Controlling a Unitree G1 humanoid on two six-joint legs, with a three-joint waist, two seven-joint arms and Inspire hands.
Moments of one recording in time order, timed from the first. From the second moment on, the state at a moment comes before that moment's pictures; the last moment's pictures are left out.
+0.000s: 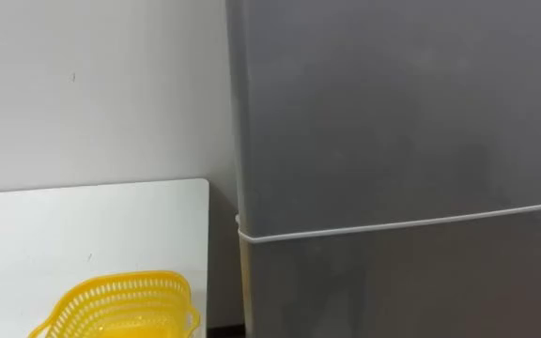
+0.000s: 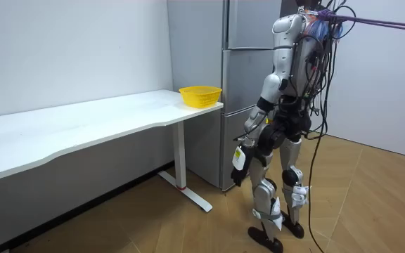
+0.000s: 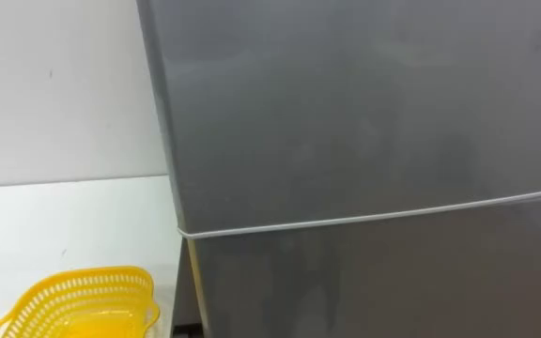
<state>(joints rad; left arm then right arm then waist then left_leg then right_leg) 0.15 0.18 0.06 1.12 0.46 0.19 -0.14 0.07 -0.22 0.05 1.24 0.03 0.04 0.13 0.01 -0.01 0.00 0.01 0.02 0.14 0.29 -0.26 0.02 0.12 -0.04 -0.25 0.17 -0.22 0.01</state>
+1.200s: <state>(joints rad) 0.24 0.17 0.26 1.13 -0.30 0.21 0.10 0.08 -0.22 0.01 1.25 0.05 0.05 0.11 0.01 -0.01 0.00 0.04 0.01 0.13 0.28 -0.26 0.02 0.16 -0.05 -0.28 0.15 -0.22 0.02</state>
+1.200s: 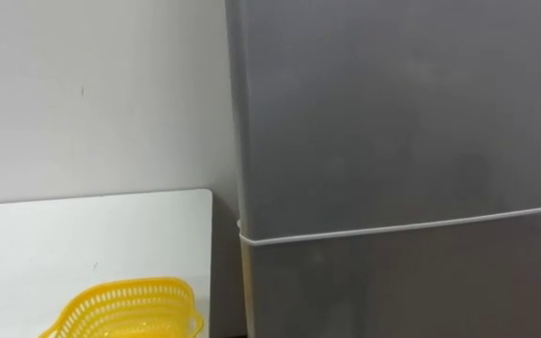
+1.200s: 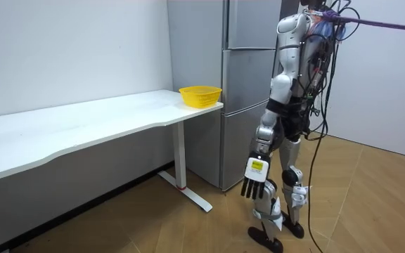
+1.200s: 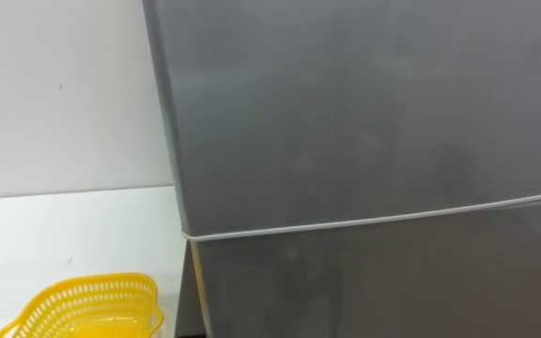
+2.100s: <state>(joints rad) 0.20 0.16 0.47 0.30 -1.24 -0.24 0.71 0.18 -0.22 -0.03 1.12 -0.19 0.00 0.05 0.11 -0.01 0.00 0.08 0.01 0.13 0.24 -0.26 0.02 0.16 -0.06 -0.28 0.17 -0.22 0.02</state>
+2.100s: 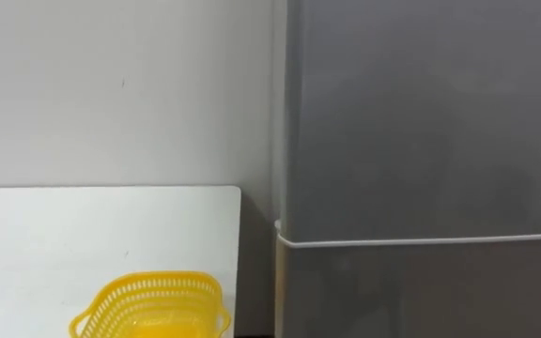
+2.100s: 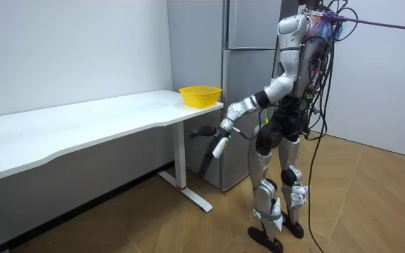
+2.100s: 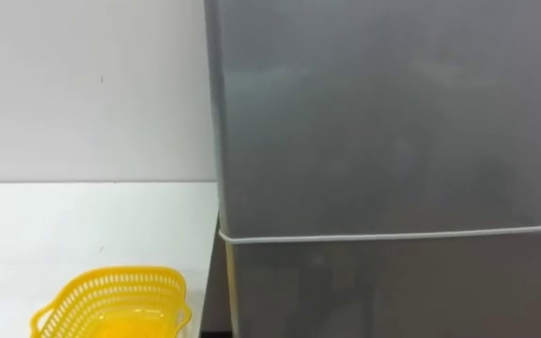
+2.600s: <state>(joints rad) 0.19 0.22 0.51 -0.24 -0.55 -0.27 0.87 0.18 -0.23 -0.08 1.14 -0.21 -0.01 0.04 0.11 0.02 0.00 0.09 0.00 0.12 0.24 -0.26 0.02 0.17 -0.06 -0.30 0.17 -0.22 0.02</state>
